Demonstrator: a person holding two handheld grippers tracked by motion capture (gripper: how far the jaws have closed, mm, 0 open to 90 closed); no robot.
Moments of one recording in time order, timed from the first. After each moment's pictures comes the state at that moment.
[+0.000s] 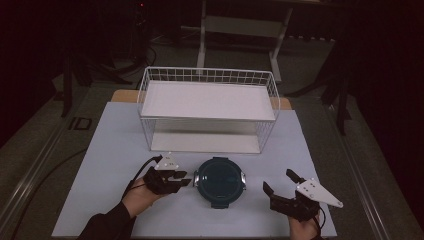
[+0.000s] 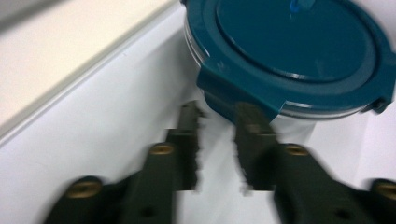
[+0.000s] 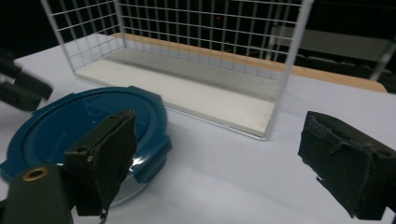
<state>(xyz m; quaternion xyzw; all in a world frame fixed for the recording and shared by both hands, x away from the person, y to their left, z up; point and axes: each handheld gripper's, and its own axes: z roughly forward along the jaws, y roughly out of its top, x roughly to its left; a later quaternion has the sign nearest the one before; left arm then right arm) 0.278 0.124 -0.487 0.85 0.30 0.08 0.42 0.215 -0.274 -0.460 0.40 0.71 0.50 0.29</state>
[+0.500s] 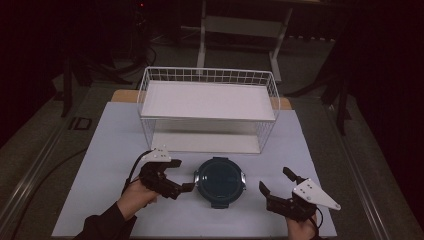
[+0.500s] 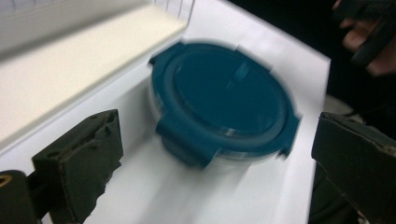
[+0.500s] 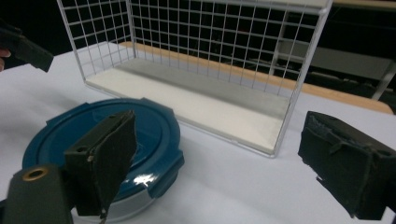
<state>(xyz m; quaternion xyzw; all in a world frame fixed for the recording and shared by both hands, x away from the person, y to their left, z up) 0.275 0.127 -0.453 0.81 0.30 0.00 0.50 0.211 -0.263 -0.453 0.38 0.71 0.52 0.31</state>
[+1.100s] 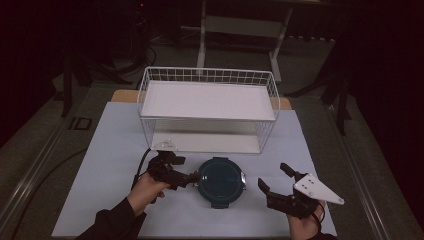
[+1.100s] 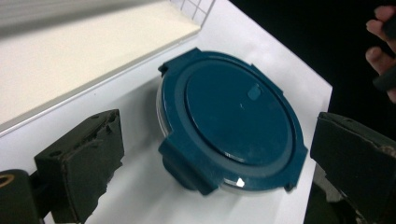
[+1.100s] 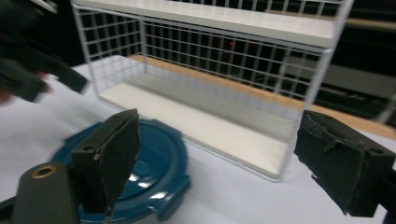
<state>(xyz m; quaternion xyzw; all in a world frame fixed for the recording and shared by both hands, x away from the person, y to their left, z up) 0.298 0.112 -0.462 0.79 0.37 -0.03 0.48 0.214 -0.259 -0.434 0.35 0.71 0.53 0.29</state>
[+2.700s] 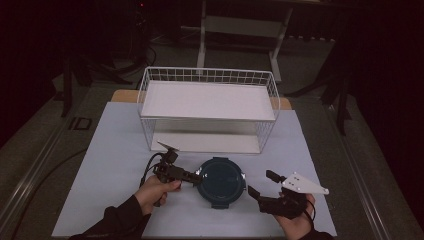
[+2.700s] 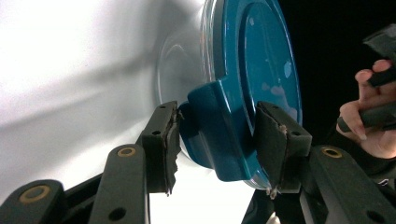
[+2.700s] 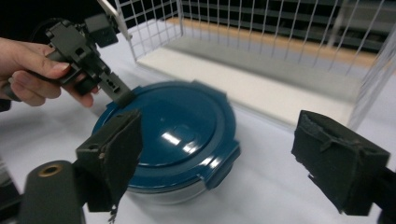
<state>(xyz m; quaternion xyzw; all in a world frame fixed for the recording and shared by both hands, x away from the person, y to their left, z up) 0.328 0.113 -0.514 0.72 0.50 -0.26 0.40 0.224 -0.247 -0.451 0.37 0.76 0.51 0.18</state>
